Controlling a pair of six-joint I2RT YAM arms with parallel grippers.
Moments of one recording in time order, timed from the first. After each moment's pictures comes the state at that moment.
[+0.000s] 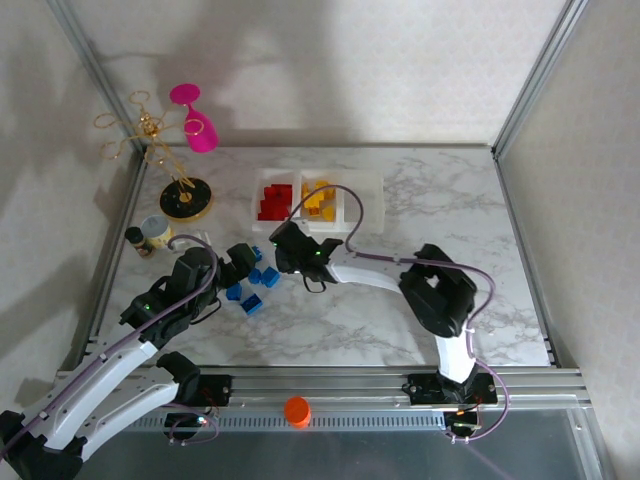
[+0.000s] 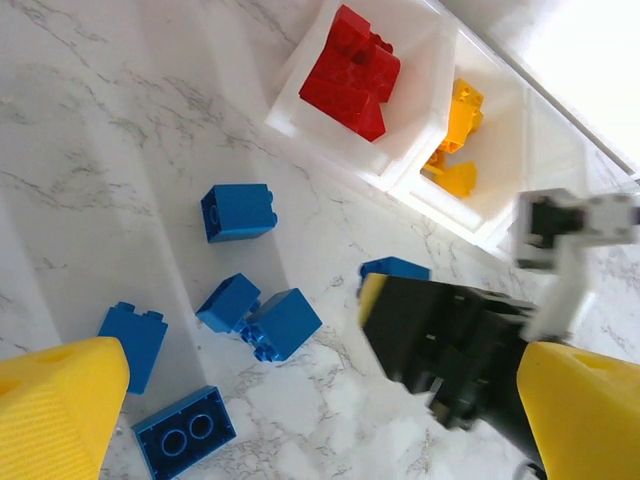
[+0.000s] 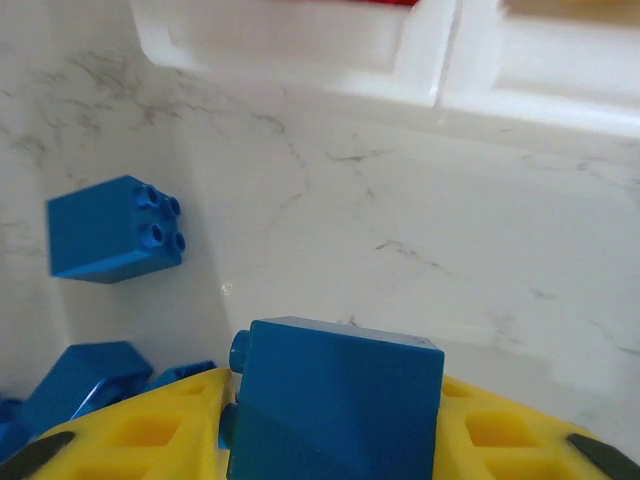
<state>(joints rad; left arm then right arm) -0.56 0.71 0.67 -0.59 -0.28 -0.95 1.00 1.91 1.32 -0.30 0.27 0.66</state>
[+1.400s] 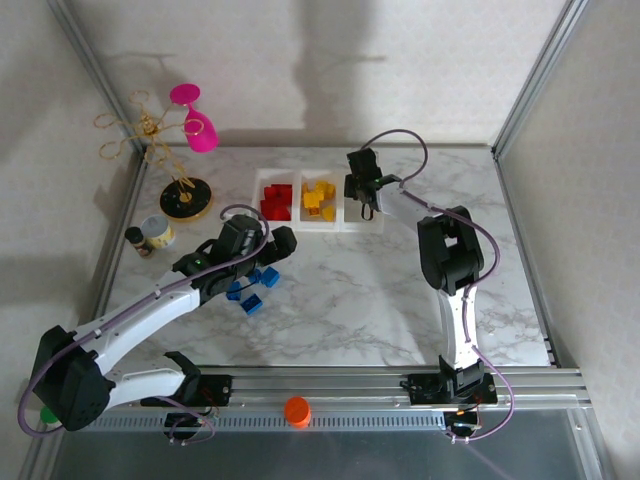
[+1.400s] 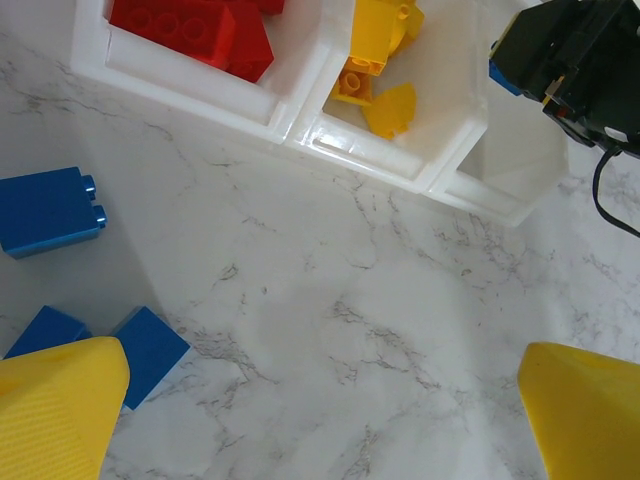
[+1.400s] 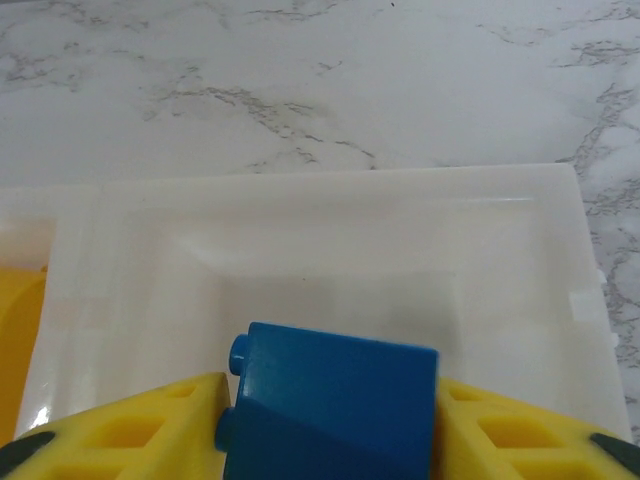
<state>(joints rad) -0.61 1.16 0.84 -0.37 -0.13 -0.89 0.46 2.15 1.66 -0.33 0.26 0.37</state>
